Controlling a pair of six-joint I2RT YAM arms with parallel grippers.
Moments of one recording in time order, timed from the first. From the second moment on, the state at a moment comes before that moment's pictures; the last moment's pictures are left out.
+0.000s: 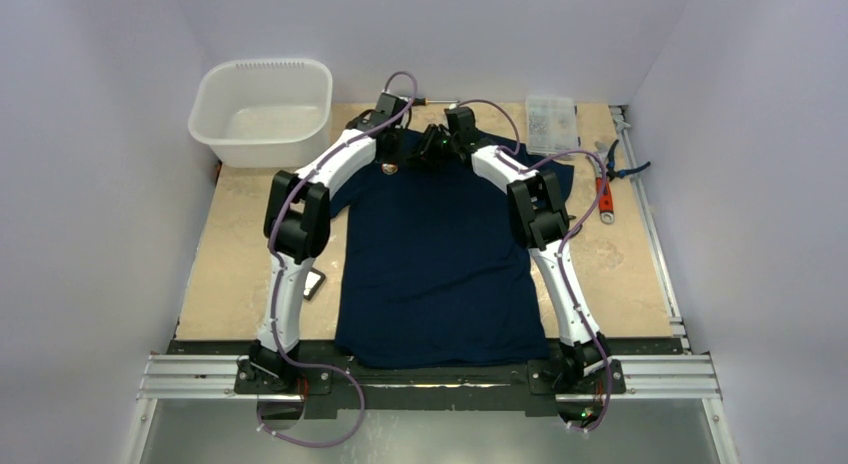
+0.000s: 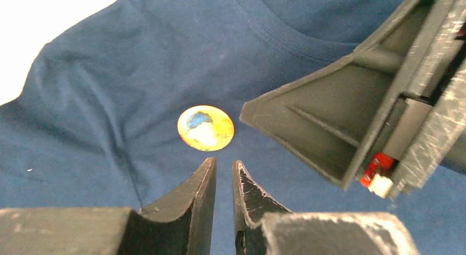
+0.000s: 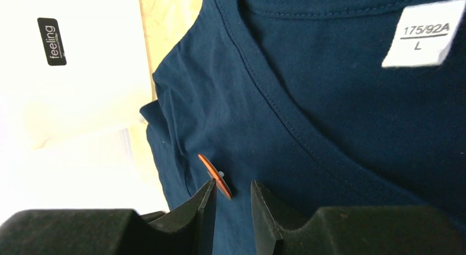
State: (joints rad) left arm -0.40 2.27 1.98 -0.61 -0.16 -0.24; right arm 0.40 2.64 2.17 -0.13 -0.50 0.96
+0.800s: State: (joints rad) left arm -0.35 2.40 2.05 -0.64 -0.23 -0.24; right arm 0.40 2.64 2.18 -0.13 -0.54 0.92
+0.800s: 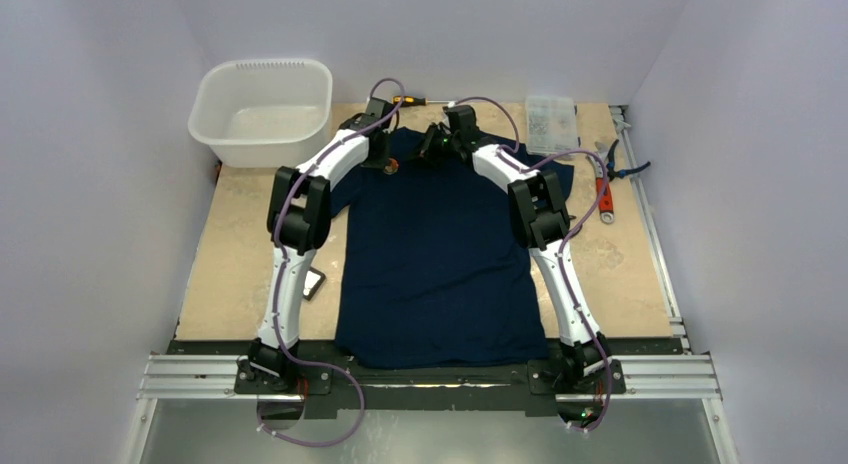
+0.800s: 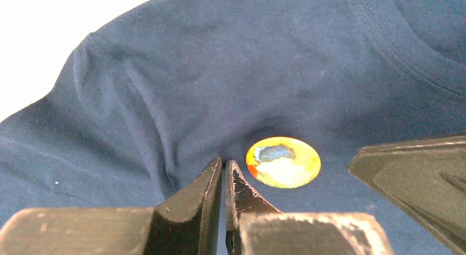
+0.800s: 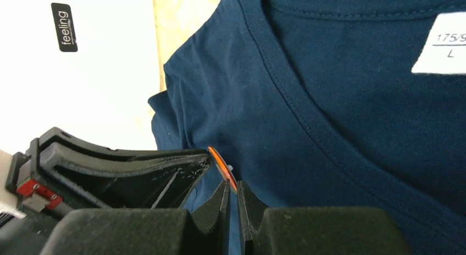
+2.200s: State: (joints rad) left arm -0.34 2.46 2.12 -0.63 -0.20 -0.28; right arm 0.42 2.69 2.28 -0.24 -0.54 0.86
